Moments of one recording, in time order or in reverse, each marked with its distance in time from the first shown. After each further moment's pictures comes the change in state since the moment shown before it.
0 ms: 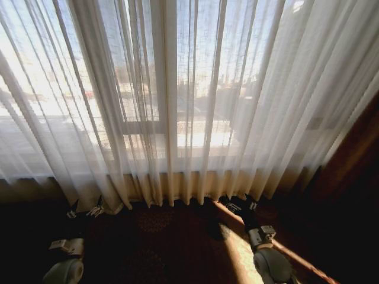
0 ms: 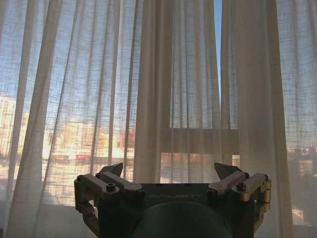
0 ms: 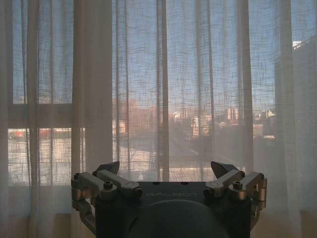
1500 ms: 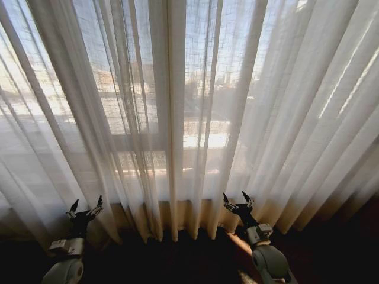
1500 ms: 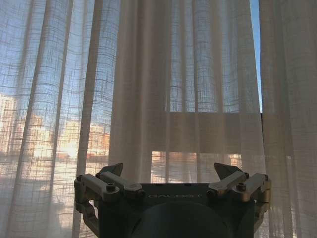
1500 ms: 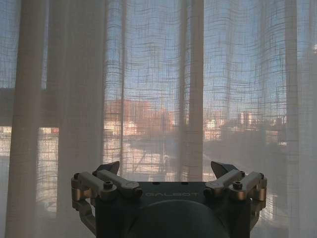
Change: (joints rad) left arm 0.000 0.000 0.000 0.000 0.000 0.000 0.000; right arm 0.044 -0.034 -0.017 -0.061 -0.001 0.037 -0.042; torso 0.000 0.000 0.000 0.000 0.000
